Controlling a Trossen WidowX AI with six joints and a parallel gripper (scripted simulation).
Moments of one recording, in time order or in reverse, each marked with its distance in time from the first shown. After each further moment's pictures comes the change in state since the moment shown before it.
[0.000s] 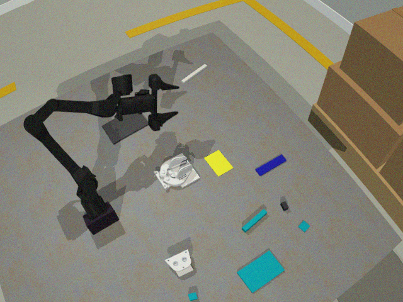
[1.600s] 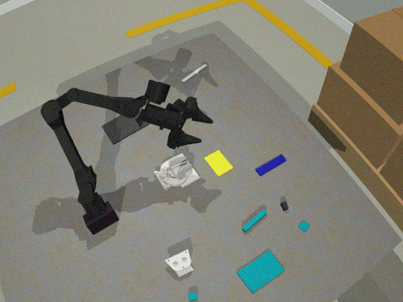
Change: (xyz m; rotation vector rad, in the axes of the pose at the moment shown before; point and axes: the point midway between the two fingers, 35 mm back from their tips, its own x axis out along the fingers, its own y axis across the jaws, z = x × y) arm 0.044 0.044 -0.144 0.393 0.381 0.256
